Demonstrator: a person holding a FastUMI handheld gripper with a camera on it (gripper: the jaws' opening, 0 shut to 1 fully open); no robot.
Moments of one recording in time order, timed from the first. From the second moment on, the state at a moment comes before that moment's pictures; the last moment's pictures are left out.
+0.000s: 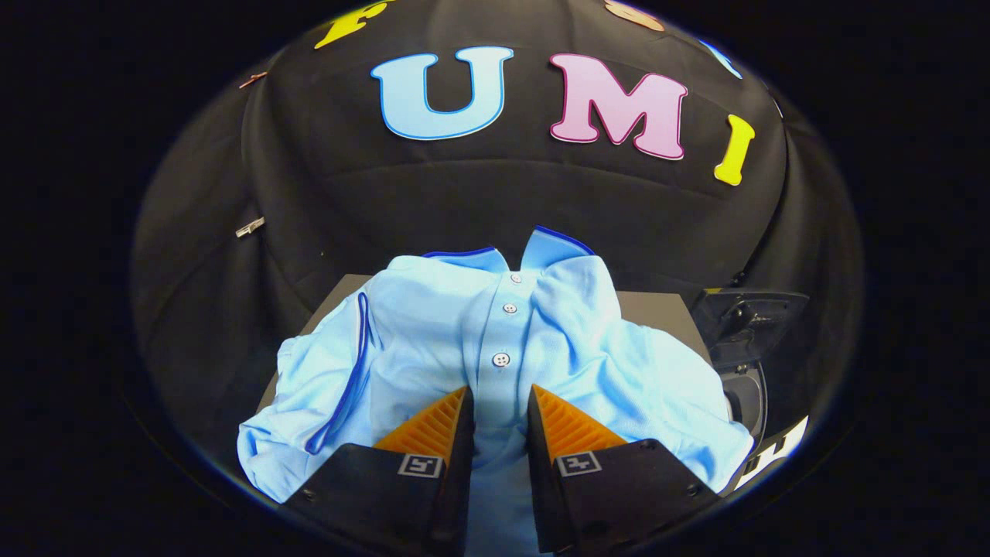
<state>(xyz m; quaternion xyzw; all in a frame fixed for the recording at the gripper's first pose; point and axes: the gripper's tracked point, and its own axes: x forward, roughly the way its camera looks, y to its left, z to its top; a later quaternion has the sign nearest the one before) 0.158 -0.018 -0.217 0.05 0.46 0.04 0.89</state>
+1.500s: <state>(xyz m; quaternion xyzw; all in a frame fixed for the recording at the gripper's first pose) 0.151 -0.148 -0.153 0.12 0.41 0.24 0.87</state>
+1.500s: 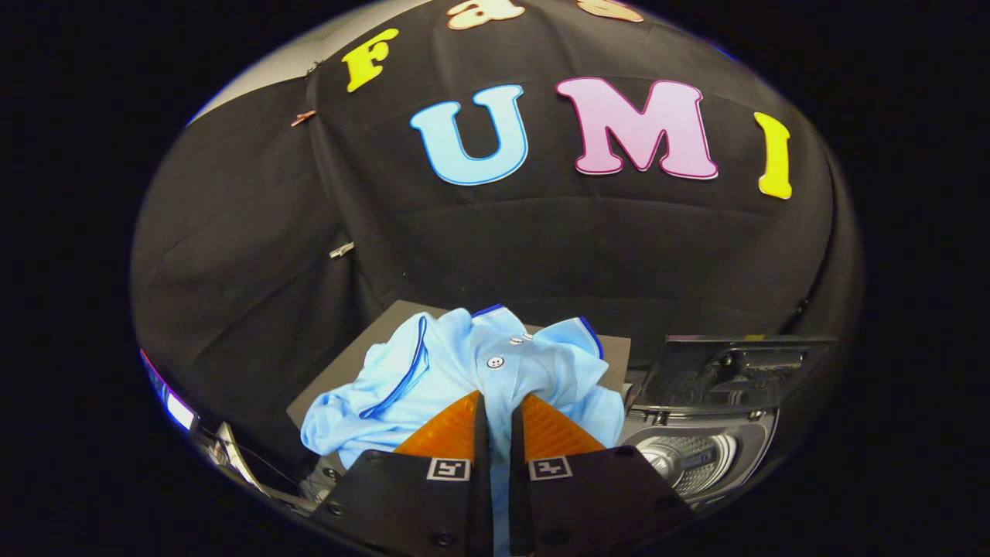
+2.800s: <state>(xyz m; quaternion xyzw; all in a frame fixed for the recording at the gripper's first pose) 0.141 -0.455 -0.202 0.16 0.42 0.06 0.89</state>
